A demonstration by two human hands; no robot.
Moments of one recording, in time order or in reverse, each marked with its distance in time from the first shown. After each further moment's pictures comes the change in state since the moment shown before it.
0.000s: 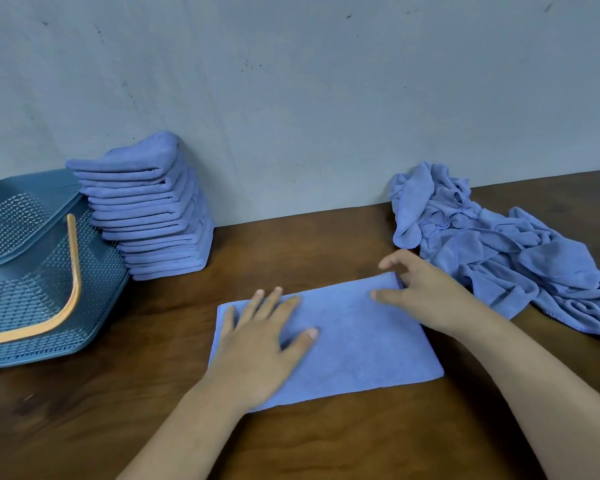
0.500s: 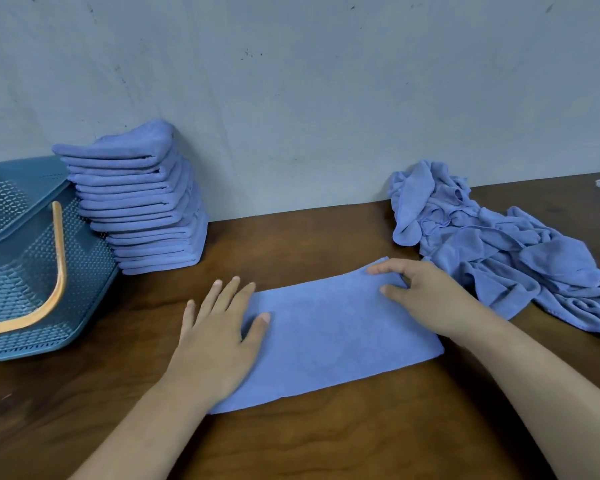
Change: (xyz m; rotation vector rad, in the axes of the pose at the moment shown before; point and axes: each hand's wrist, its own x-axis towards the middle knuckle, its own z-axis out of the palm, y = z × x) left_hand -0.004 -0.036 -0.010 -0.030 0.107 -0.104; right_hand -0.003 -0.001 0.007 -0.091 0.031 -0.027
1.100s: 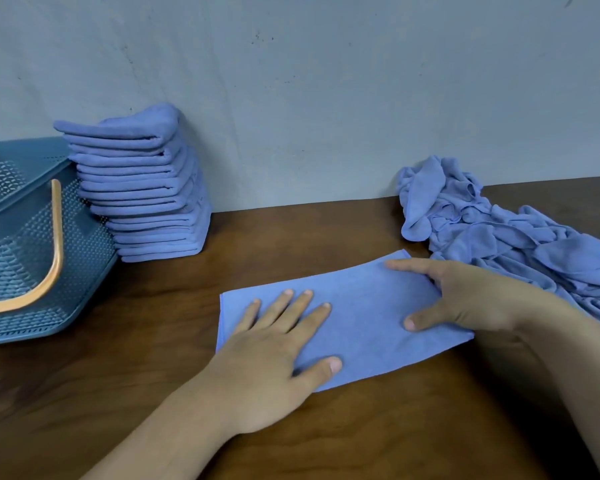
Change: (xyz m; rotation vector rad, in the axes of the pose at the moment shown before) left_hand -0.024 0.039 0.009 0.049 -0.233 0.378; right_hand -0.012 0.001 -0.035 -0.112 -0.325 0.080
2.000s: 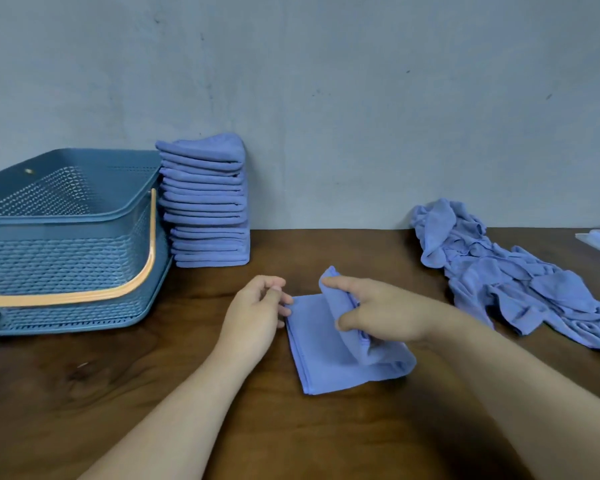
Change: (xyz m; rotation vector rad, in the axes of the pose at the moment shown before) left_hand -0.004 -0.097 -0.015 -1.126 0.608 -0.309; right_hand 0.007 -0.164 0.104 -0.063 -0.015 -0.072
